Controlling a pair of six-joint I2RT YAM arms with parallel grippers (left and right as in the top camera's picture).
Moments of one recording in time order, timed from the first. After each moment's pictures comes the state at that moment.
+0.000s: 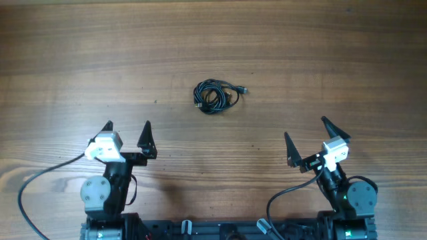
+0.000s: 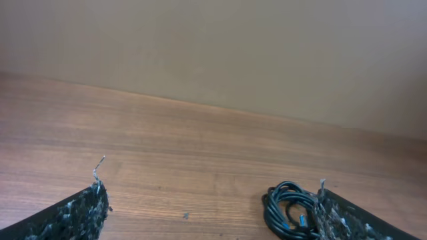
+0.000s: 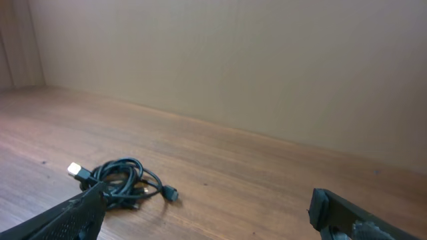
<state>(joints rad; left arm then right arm) 0.05 0.18 0.14 -0.04 0.14 -0.20 0.04 0.02 0.02 0.05 -0.34 -0.07</state>
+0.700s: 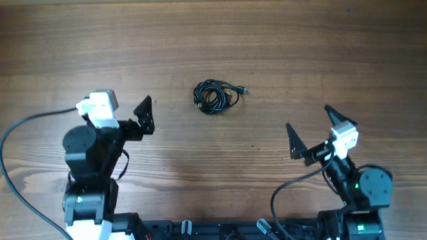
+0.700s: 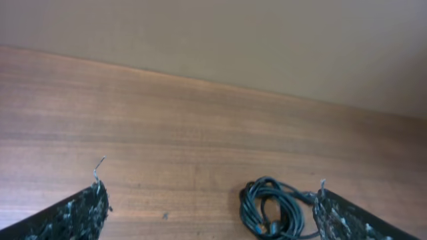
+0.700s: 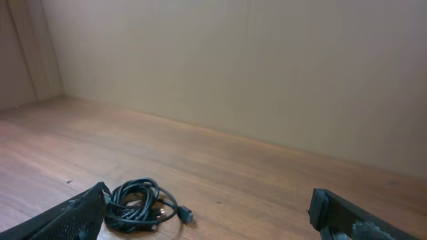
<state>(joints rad) 0.05 0.70 0.58 -0.20 0.23 -0.20 0.04 0.32 0.28 0.03 -0.39 -0.04</state>
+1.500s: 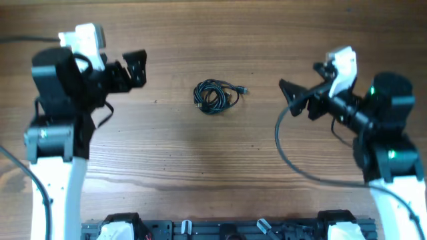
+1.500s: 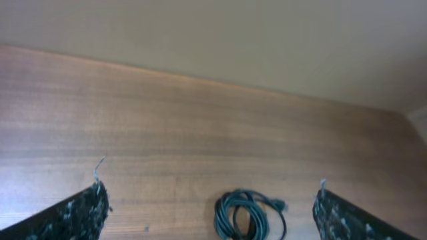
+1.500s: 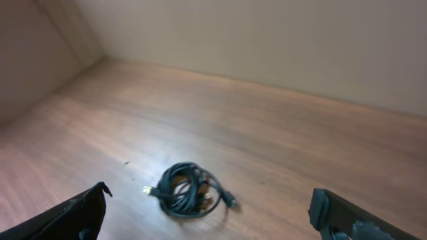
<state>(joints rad) 0.05 1.18 1.29 -0.64 0.30 -0.20 0.04 1.03 1.02 -0.43 -0.56 -0.03</state>
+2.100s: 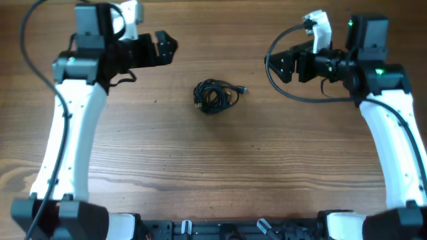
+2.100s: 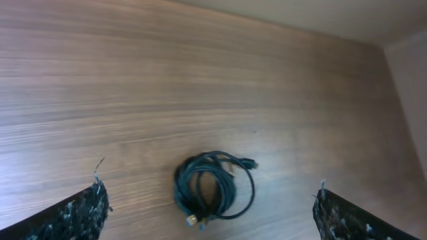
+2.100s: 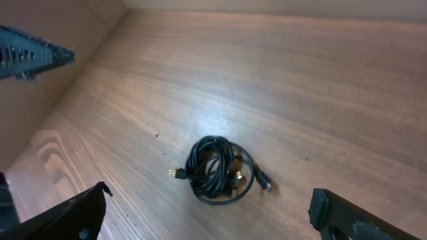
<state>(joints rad) -0.07 1.58 1.54 -0.79 0.44 -0.20 0.04 1.50 1.37 -0.67 -0.71 -0.03</state>
